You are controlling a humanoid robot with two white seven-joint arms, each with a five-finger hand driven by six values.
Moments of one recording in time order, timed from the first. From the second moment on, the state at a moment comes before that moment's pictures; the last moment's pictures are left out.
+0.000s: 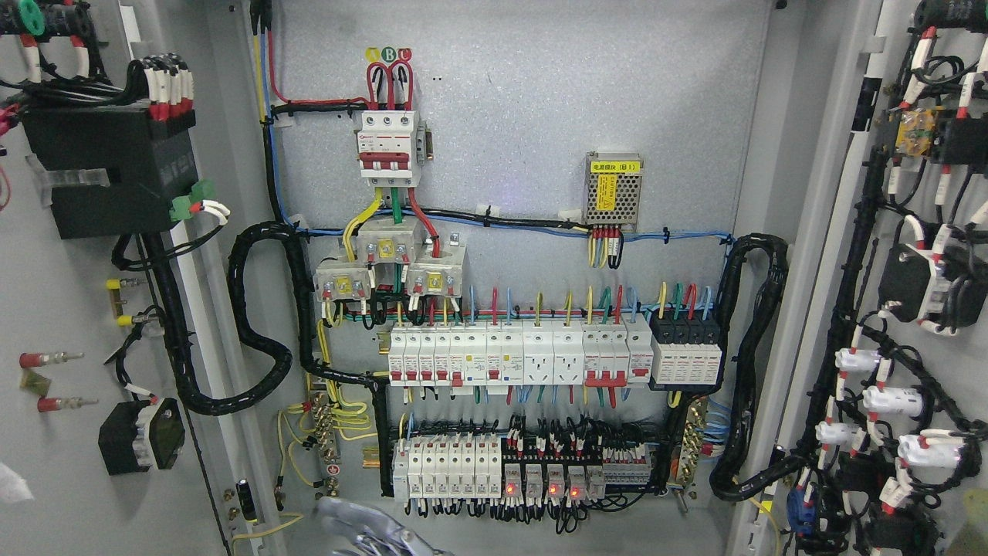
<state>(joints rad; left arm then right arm) 0.25 0.15 -0.16 -0.89 0.16 -0.22 -0.53 -0.23 -0.16 0.72 -1.82 -0.50 -0.43 0.28</state>
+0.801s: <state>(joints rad) 0.35 0.18 -0.15 -1.59 0.17 -0.39 -0.83 0.12 -0.34 0.46 -1.81 -0.44 -0.66 0.27</state>
